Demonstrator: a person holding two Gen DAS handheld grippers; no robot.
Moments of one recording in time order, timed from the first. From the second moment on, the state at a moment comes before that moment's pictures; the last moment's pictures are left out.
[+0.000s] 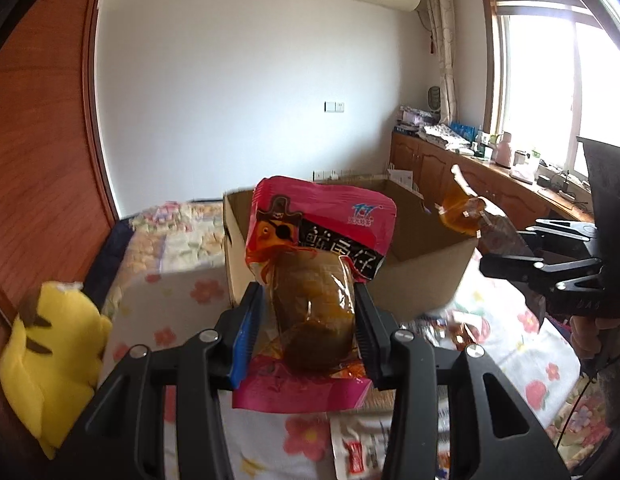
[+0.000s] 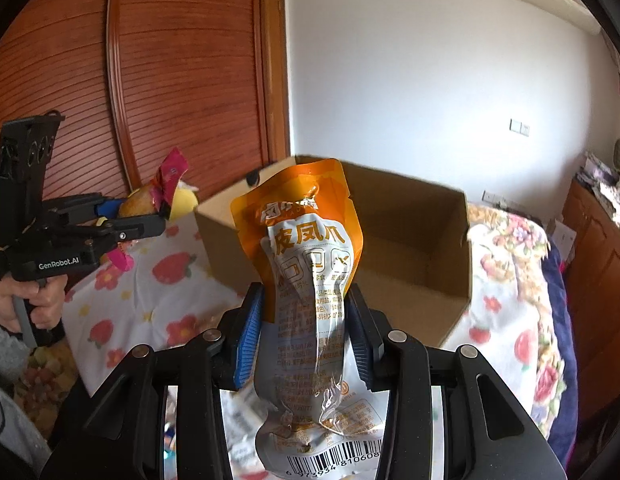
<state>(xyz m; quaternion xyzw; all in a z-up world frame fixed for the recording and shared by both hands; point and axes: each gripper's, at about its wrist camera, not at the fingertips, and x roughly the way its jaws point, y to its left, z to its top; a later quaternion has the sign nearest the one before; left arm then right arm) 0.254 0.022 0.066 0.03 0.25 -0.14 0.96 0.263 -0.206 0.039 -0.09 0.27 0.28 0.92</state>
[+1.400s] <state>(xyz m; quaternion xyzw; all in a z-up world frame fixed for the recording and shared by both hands) 0.393 -0.014 0.034 0.07 0.29 -0.13 0.95 0.421 -0.186 0.023 -0.09 0.29 0.20 0.93</state>
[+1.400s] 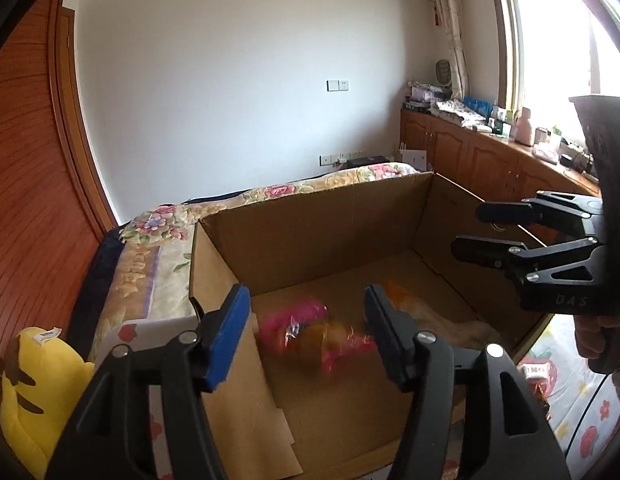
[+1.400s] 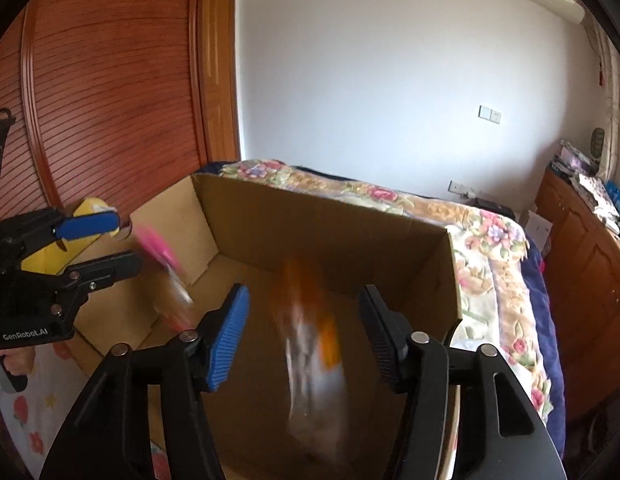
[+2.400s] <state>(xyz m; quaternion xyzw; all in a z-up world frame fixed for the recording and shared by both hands) 0.243 -0.008 0.008 0.05 0.30 -0.15 0.94 0.248 -0.251 0.028 -0.05 0.31 0.20 0.93</state>
